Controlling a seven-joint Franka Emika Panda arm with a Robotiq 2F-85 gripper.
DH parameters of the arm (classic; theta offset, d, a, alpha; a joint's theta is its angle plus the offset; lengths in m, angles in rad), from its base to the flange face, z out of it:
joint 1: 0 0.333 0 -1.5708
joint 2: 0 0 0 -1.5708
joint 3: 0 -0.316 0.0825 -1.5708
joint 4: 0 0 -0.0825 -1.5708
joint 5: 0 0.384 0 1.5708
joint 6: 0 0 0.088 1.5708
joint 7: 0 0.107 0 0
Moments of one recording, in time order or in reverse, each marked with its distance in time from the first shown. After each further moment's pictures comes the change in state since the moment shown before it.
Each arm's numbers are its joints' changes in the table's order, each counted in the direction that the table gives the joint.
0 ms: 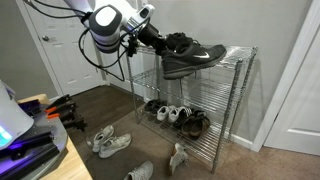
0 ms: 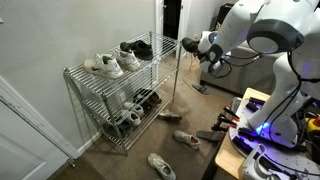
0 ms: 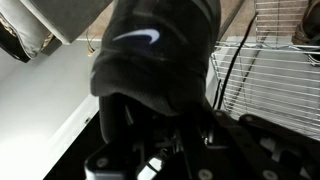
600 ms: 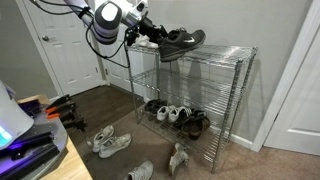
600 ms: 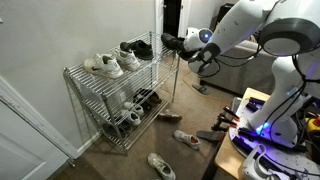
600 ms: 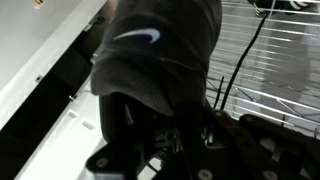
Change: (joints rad) arm 0.120 -0.040 -0.025 0.127 0.001 0.005 0.002
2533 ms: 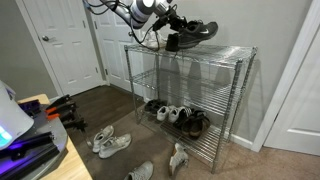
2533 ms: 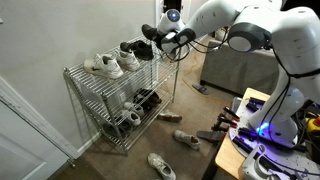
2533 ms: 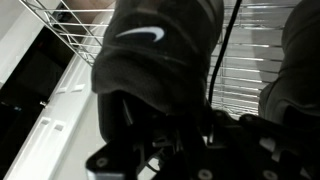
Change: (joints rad) arm -0.514 0.120 -0.341 0.762 -0.148 -0.398 0.175
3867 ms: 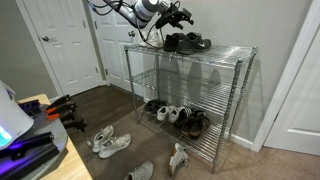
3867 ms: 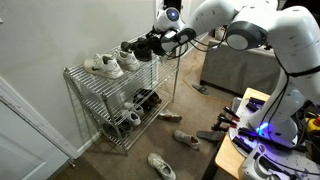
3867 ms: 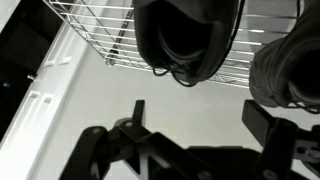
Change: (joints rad) arm -0.074 0.001 -0.054 0.077 -0.138 0.094 0.084
